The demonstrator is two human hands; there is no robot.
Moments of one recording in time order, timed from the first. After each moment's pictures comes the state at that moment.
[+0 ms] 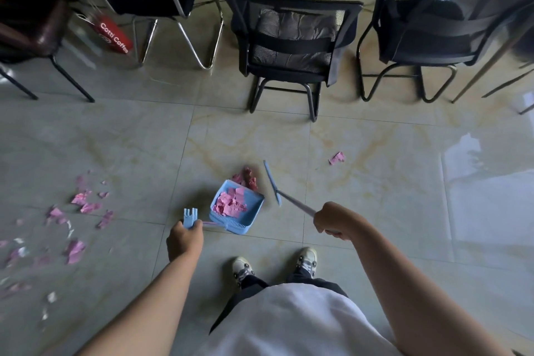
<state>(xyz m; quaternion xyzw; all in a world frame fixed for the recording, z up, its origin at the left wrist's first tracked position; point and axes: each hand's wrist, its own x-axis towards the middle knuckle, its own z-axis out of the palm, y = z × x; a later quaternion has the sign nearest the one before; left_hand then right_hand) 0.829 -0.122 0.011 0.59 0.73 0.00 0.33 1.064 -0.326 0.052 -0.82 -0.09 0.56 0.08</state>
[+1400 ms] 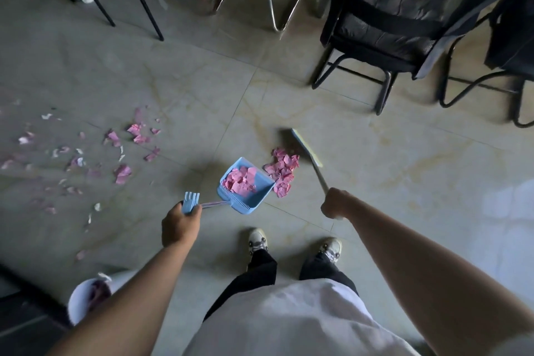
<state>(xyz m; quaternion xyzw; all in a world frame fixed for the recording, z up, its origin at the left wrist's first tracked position) 0.679 -0.083 0.008 0.57 0.77 0.02 0.29 0.983 -0.215 0.012 -0.80 -0.31 0.50 -0.14</state>
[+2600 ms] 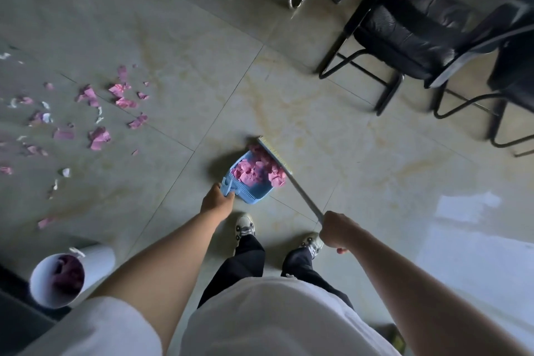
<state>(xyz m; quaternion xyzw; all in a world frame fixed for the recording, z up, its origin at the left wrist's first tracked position) 0.674 -0.049 -0.072 0.55 0.69 -0.13 0.45 0.888 -0.199 0.014 -0.79 -0.30 0.50 -0.22</state>
